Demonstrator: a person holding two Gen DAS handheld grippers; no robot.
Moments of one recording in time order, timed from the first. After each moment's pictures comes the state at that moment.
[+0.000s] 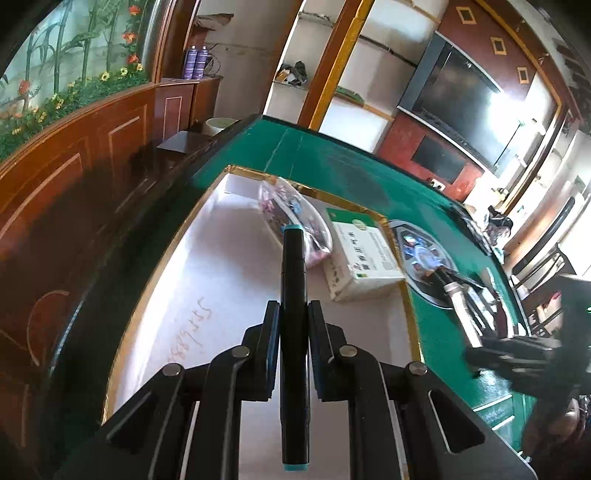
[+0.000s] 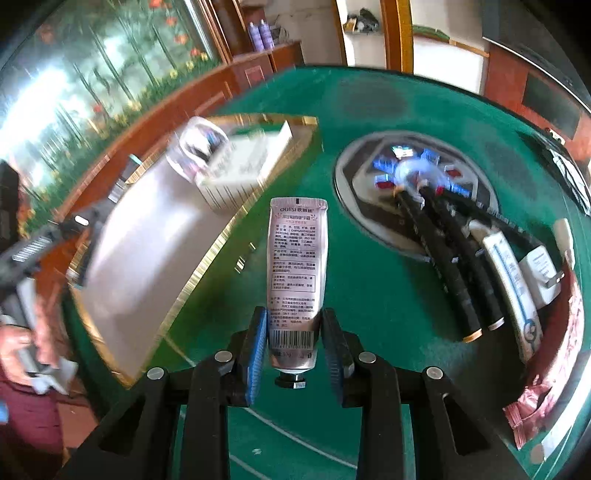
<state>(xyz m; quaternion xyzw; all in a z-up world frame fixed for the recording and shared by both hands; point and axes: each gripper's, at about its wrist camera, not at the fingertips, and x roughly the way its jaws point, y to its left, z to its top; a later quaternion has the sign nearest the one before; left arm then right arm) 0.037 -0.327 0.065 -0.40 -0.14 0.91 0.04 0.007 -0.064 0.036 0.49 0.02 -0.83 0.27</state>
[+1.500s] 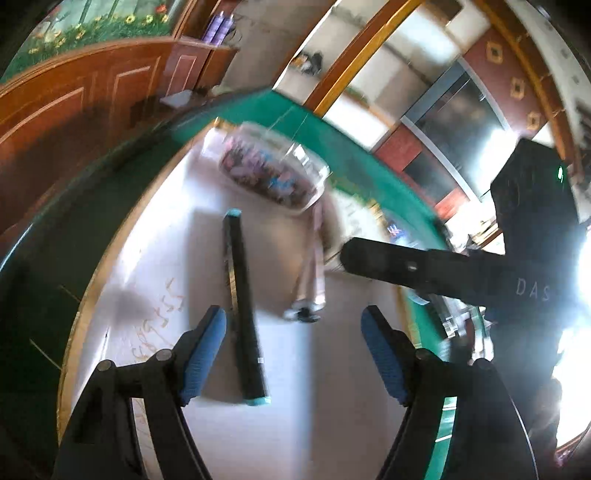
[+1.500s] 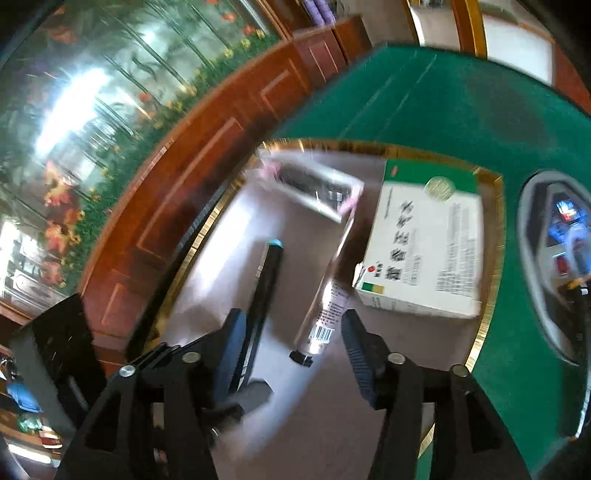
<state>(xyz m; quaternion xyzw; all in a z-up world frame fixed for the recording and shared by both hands) 0.073 -0.331 0.042 -0.39 -0.26 0.88 0.07 -0.011 -0.185 0.056 0.51 -0.02 -0.78 0.36</state>
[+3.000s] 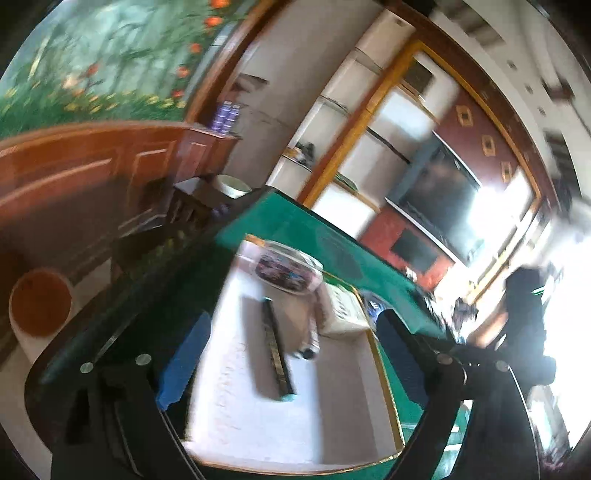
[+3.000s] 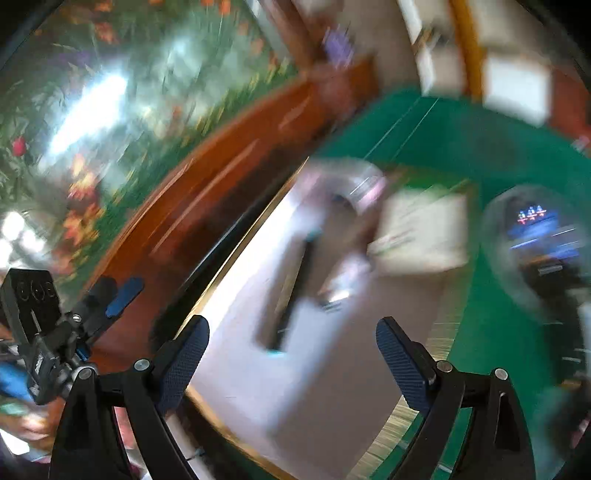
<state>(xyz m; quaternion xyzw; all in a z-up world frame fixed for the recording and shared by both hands) 0.168 -0.374 0.105 -0.24 -0.25 0.94 0.05 0.074 -0.140 0.110 0.40 0.00 -0.86 0.32</state>
